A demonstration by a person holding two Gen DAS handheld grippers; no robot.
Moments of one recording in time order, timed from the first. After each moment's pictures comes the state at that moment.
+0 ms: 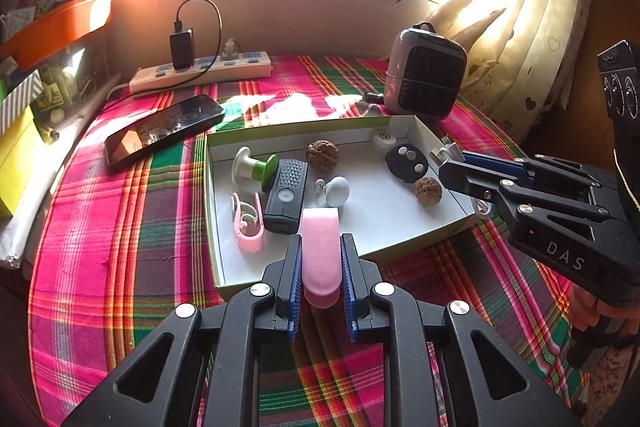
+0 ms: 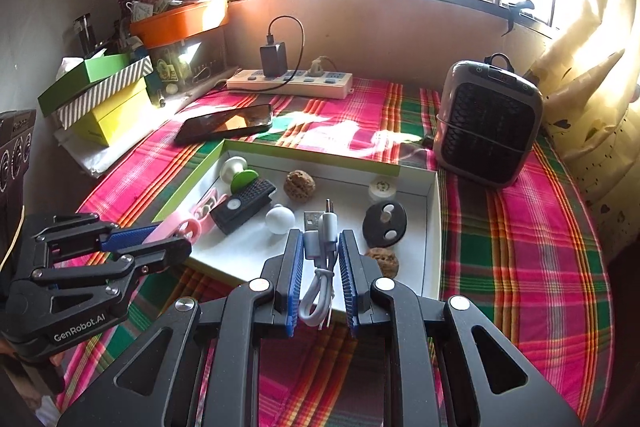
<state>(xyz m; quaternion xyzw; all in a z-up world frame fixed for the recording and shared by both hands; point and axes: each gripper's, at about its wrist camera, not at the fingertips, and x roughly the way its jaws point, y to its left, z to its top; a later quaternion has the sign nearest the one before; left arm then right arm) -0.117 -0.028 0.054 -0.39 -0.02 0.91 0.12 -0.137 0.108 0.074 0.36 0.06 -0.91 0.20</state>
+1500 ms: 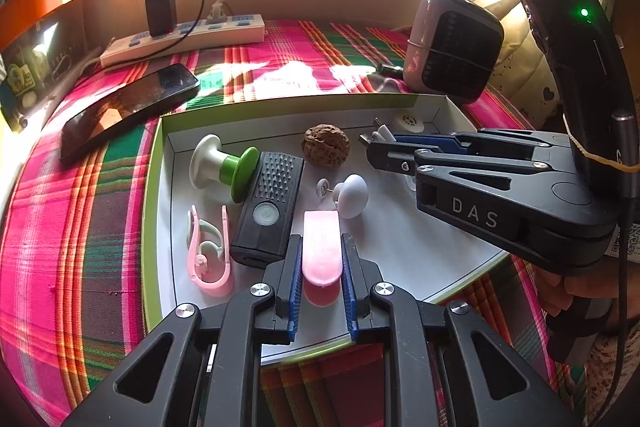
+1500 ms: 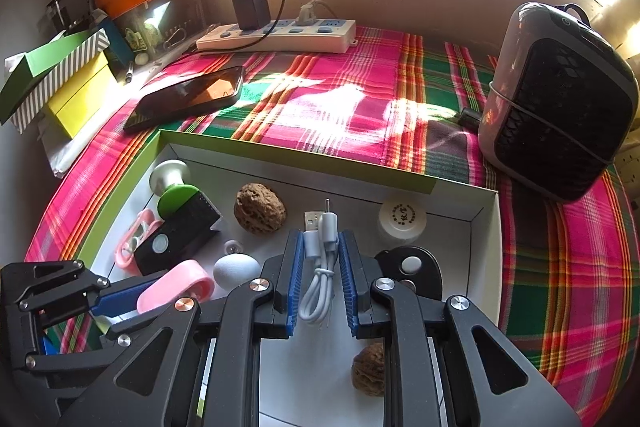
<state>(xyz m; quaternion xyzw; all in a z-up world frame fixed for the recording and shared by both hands) -0.175 -0.011 0.024 -0.44 -0.03 0.89 0.11 -0.229 0.087 0.025 0.44 0.06 -0.87 0.20</state>
